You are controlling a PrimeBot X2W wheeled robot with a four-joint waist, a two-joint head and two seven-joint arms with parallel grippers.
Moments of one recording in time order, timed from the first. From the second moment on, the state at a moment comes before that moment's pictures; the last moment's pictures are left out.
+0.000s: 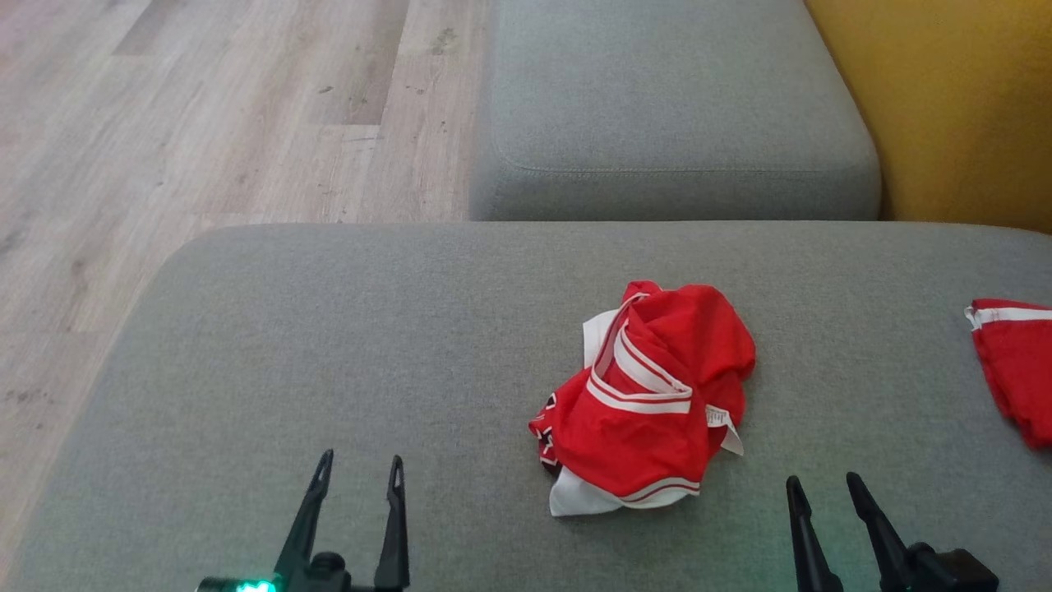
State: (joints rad) left arm 0.16 0.09 -0.32 0.14 -0.03 0.21 -0.25; right arm 0.26 -0.04 0.06 0.20 0.16 0.12 -0.26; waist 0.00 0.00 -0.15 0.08
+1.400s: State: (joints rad) left arm -0.60 0.05 -1.06 0.75 -0.22 0.34 -0.05; right arm 0.10 -0.05 0.19 0.23 0.14 0.12 -0.26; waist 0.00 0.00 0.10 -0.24
